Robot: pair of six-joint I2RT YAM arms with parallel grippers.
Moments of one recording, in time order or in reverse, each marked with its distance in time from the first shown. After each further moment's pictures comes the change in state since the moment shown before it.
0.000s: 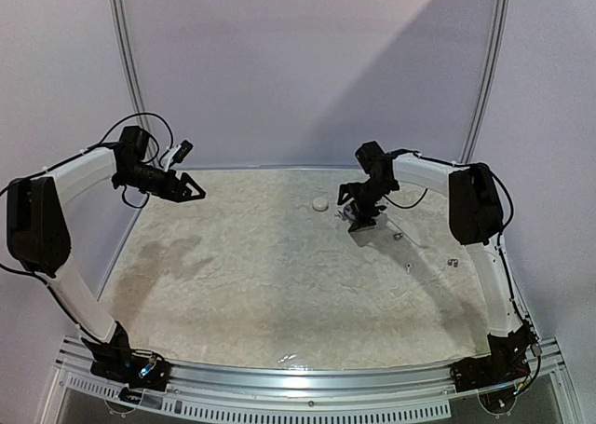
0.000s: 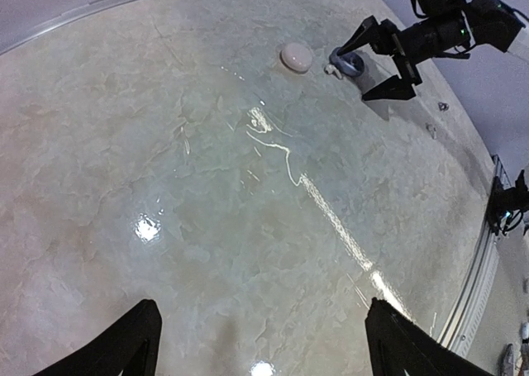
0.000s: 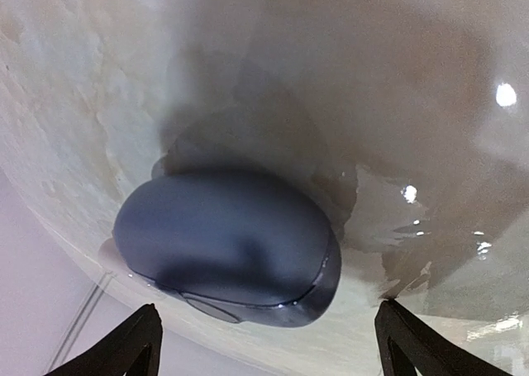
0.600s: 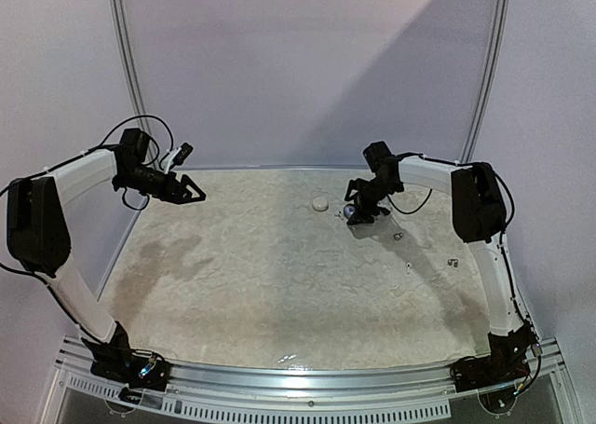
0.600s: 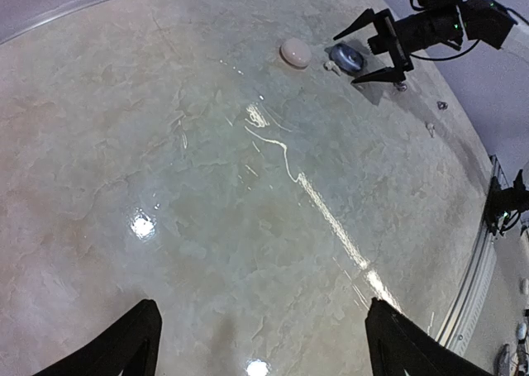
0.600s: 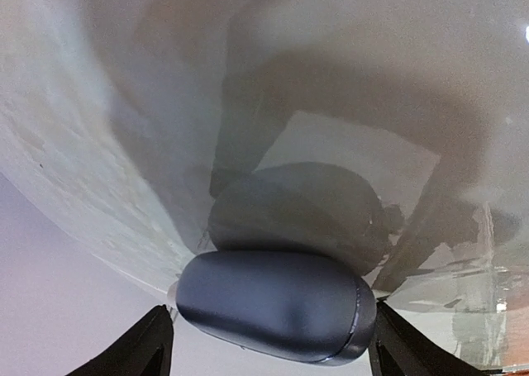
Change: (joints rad) left arm 0.001 0.000 -0.019 0.007 0.006 -0.007; right arm -0.043 -0.002 -0.051 0.135 -0.013 0.264
